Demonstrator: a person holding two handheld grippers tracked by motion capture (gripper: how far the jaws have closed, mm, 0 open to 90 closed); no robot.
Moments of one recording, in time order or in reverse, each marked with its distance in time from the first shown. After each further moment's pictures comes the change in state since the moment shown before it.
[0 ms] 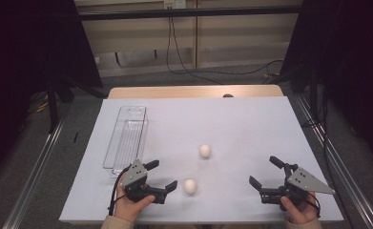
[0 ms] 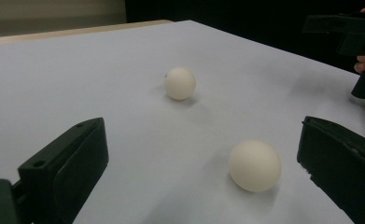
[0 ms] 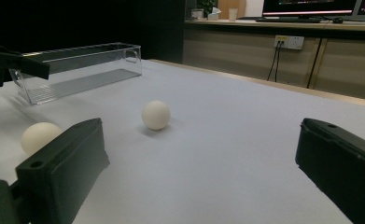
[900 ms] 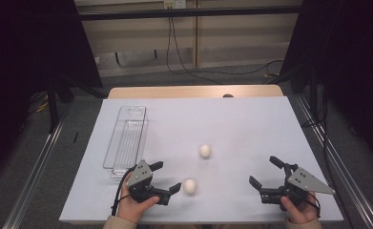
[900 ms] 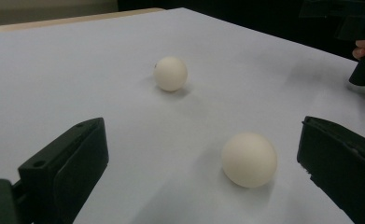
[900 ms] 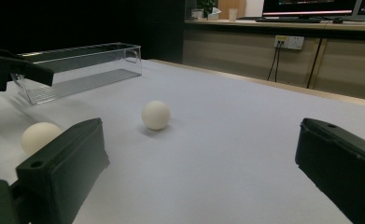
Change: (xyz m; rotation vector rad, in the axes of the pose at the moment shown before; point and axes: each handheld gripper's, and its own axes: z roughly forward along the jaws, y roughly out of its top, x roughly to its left) left arm -0.004 -0.001 0.010 0.044 -0.020 0.017; right arm 0.000 0.000 0.000 -0.001 0.000 -0.001
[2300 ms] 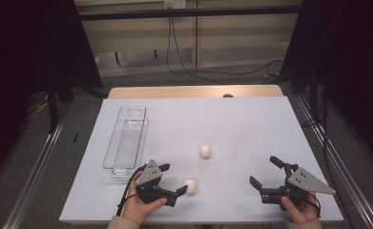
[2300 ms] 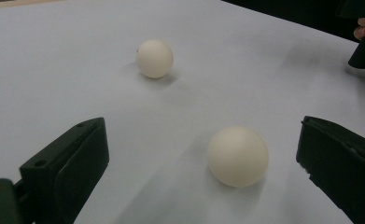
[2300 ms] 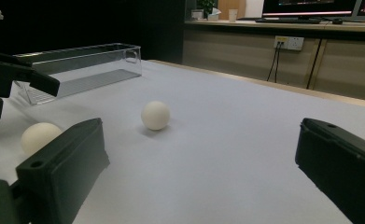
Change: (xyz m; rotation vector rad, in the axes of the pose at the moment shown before) left arm -0.009 0.003 0.016 0.082 -0.023 0.014; right arm -0.001 0.000 0.000 -0.001 0.000 -0.003
